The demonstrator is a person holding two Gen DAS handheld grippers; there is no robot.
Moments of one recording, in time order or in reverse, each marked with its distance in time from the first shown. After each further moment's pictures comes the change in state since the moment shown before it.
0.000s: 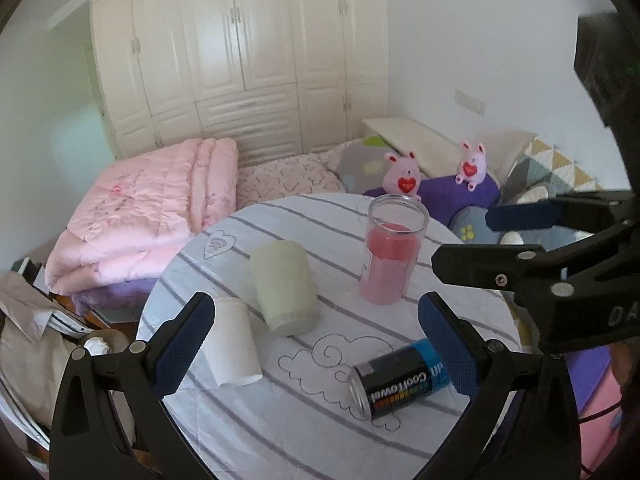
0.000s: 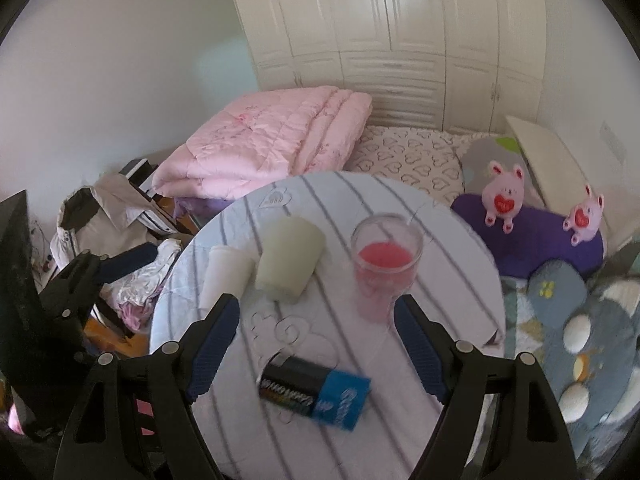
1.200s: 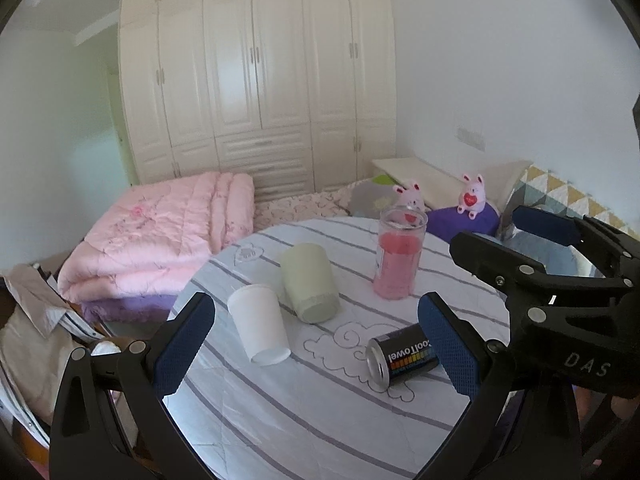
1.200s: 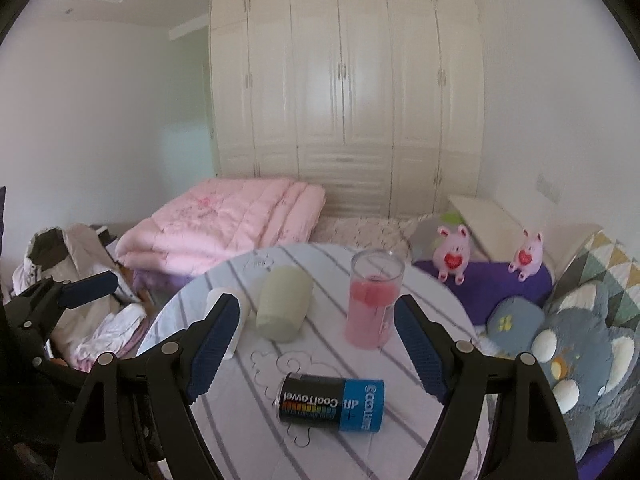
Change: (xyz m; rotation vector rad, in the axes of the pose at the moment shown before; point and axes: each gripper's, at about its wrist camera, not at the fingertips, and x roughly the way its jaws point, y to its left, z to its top) left arm -0.064 0.015 -0.053 -0.012 -0.175 0.041; right arm -0.041 0.077 -0.073 -0.015 -0.423 -0.238
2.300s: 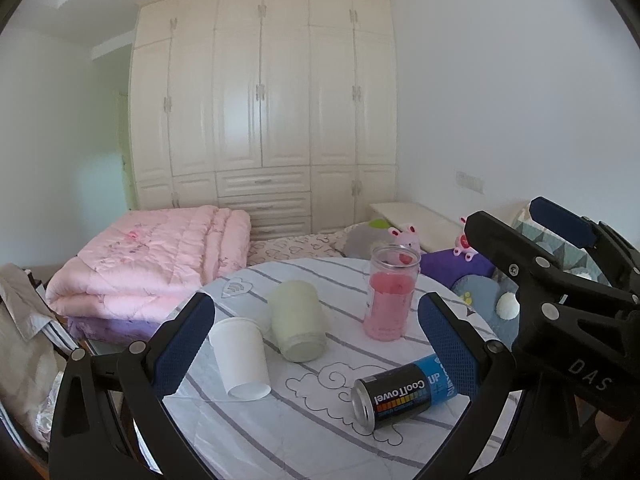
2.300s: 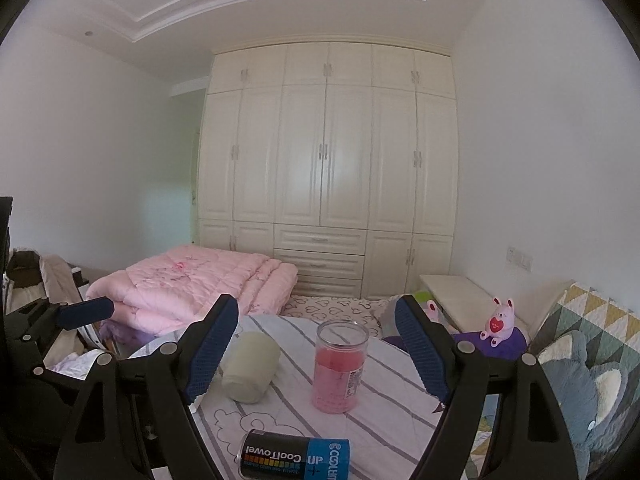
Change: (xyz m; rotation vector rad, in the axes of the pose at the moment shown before) left arm 0.007 -0.011 -0.009 -0.048 -0.163 -0.010; right arm -0.019 0.006 -0.014 -0.053 -0.300 -0.108
